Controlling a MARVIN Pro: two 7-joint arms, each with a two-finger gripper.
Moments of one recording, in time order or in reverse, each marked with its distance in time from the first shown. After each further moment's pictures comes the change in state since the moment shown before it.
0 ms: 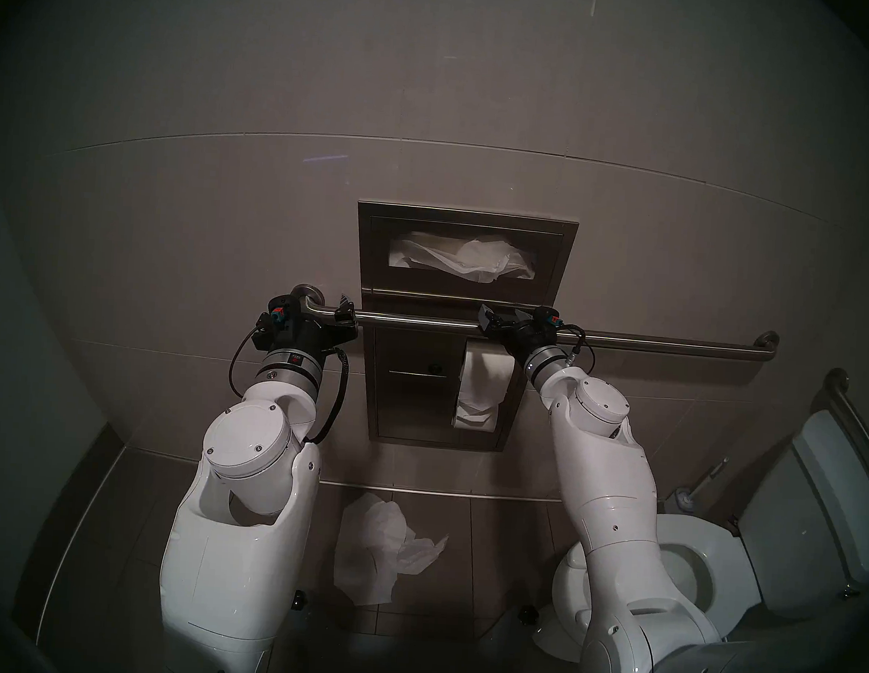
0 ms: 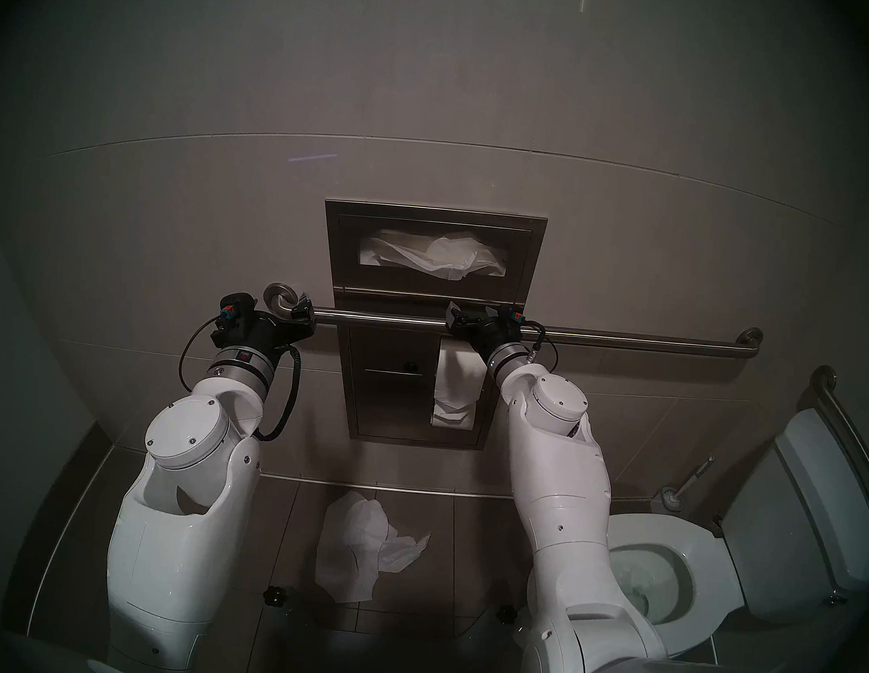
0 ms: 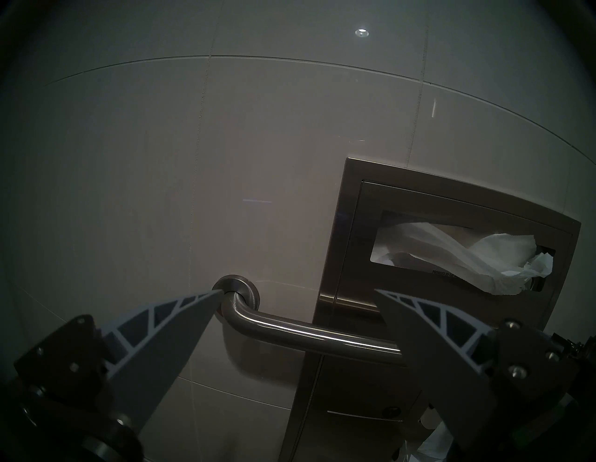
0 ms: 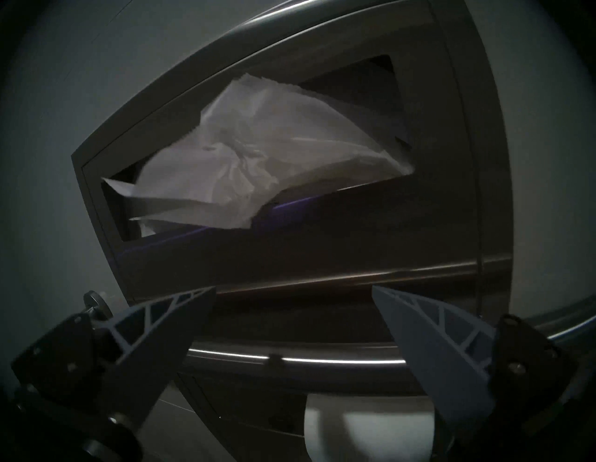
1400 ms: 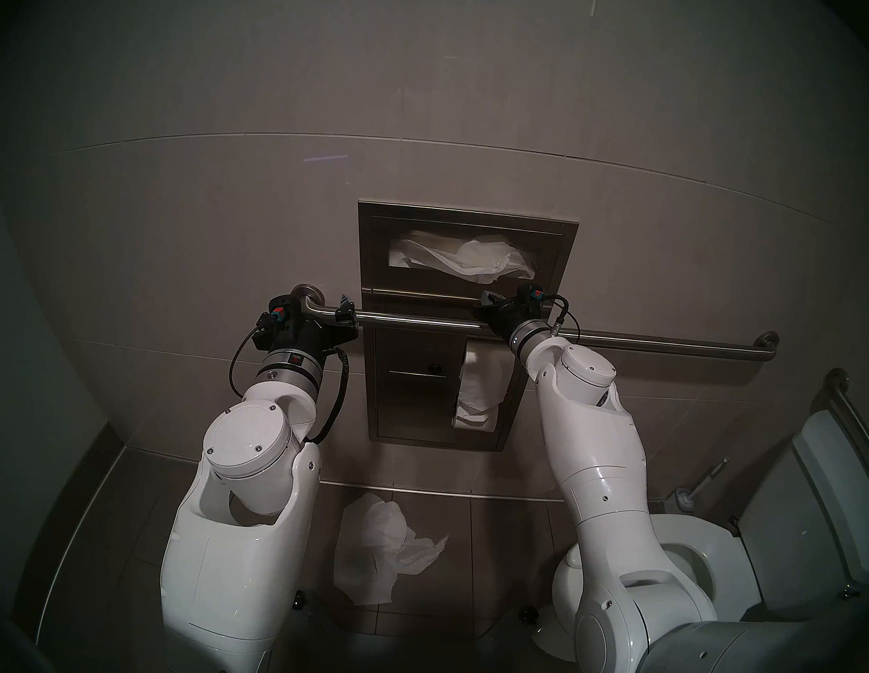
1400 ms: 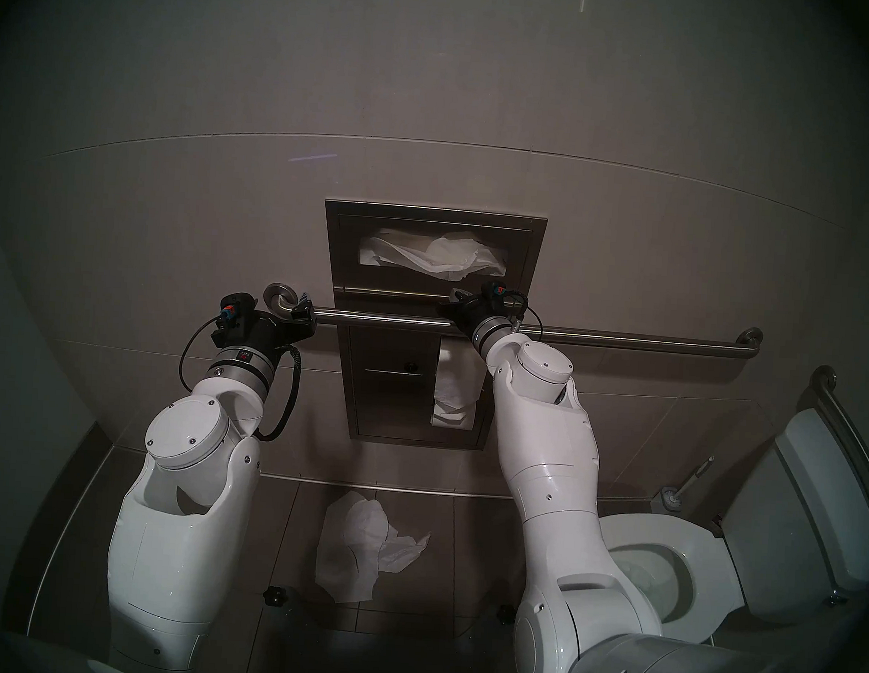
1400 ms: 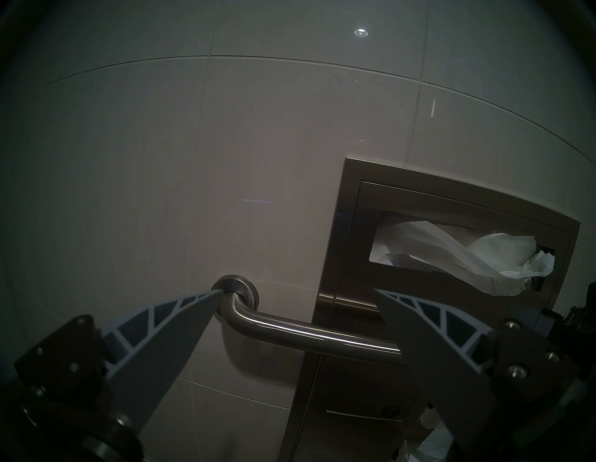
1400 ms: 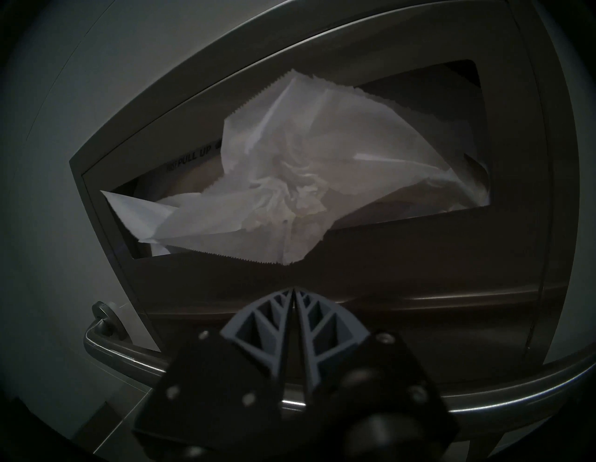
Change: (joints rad) left arm 0.001 -0.006 -0.002 -0.001 0.006 0.001 -0.008; right arm 0.128 -0.021 -0.066 0.067 -0.004 0.083 -0.039
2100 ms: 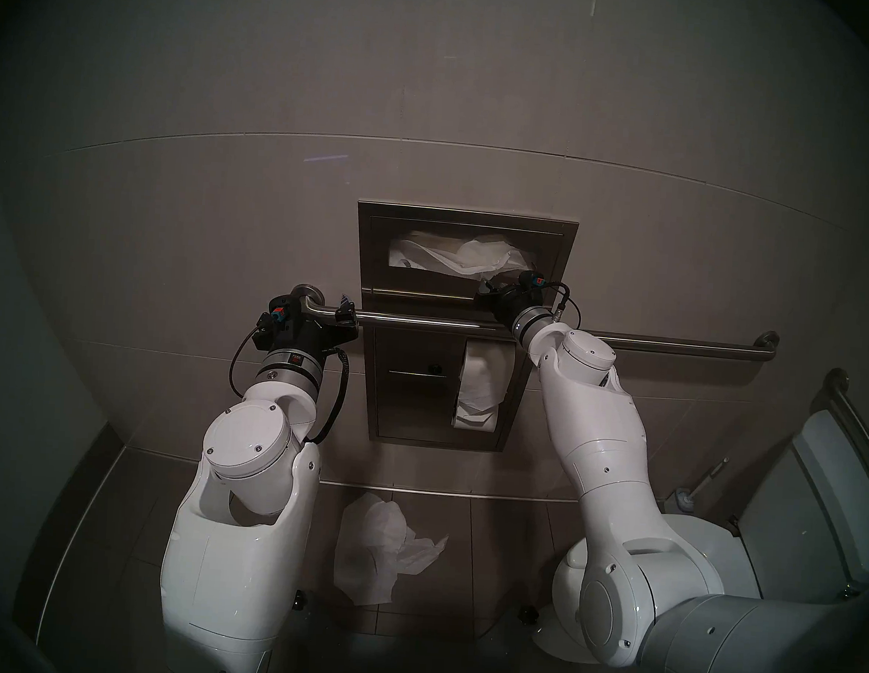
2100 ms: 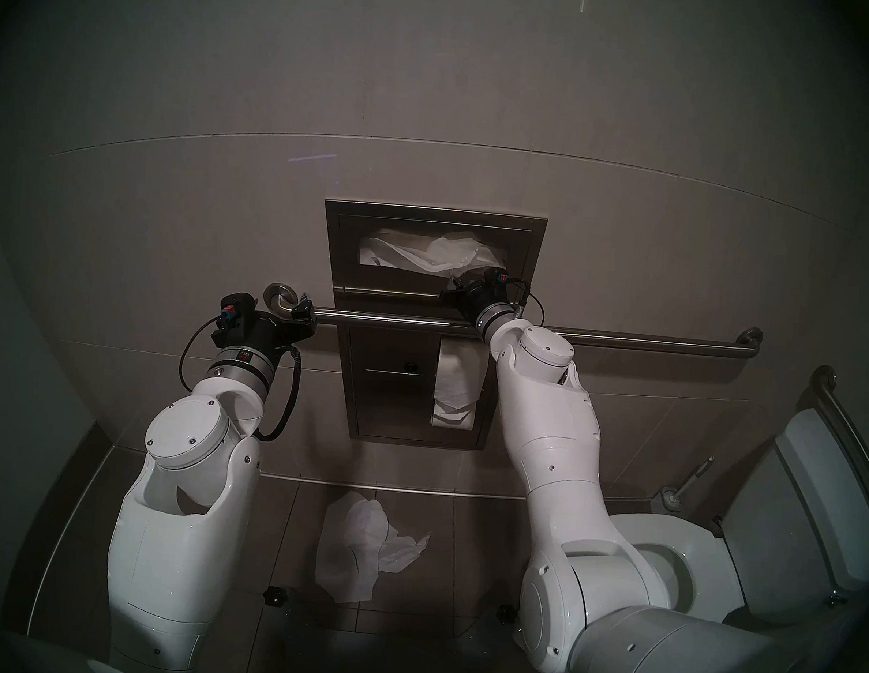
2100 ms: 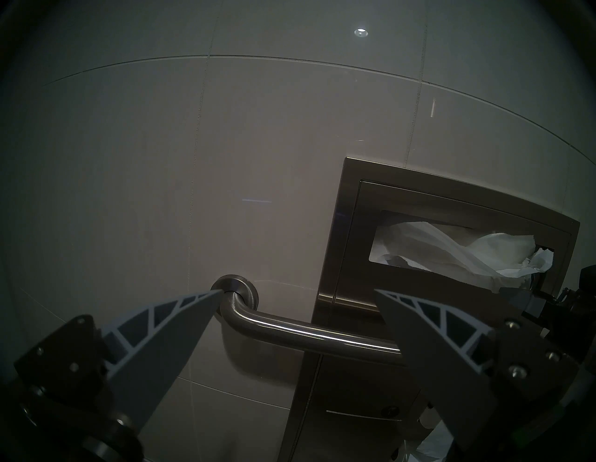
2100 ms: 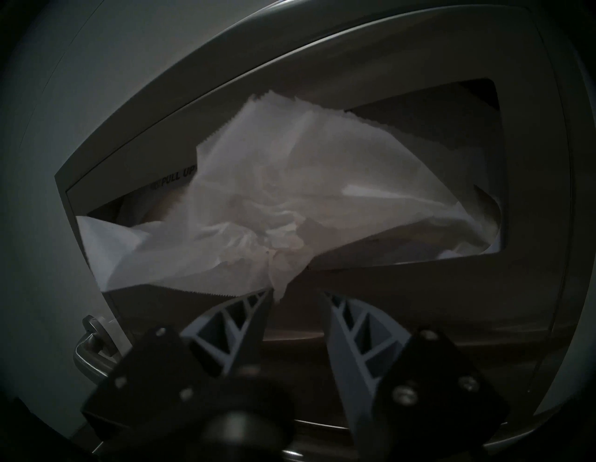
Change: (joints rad) left arm 0.000 0.000 0.000 0.000 -0.001 0.000 -0.001; right arm 0.102 0.014 0.009 0.123 0.002 -0.044 0.023
